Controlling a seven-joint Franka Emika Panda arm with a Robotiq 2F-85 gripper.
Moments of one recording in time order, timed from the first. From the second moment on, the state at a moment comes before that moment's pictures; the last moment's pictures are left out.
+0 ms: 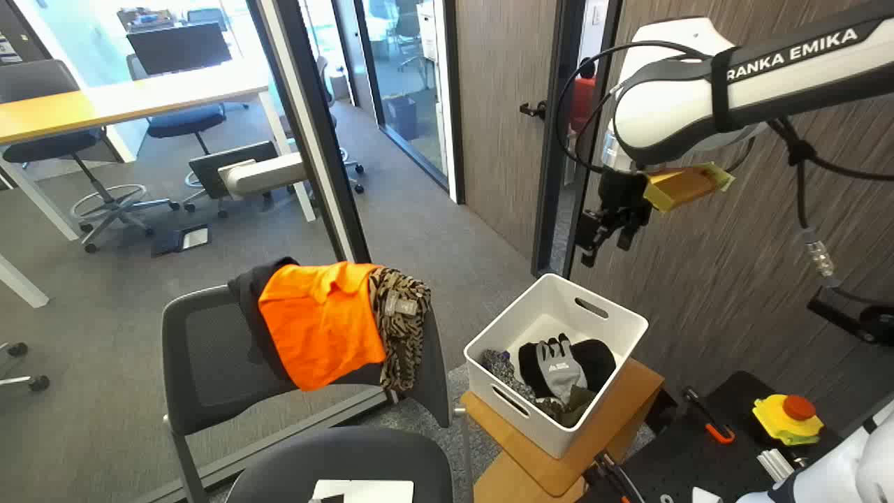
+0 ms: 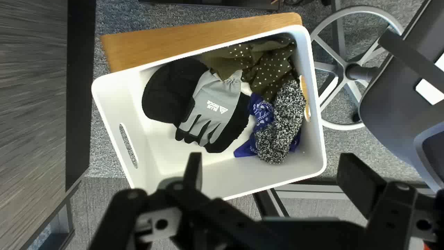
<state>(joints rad) 0.02 -0.40 -0.04 -2.49 0.05 2.06 -0.12</state>
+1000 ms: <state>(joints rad) 0.11 -0.37 0.05 -2.42 0.12 2.15 -0.11</state>
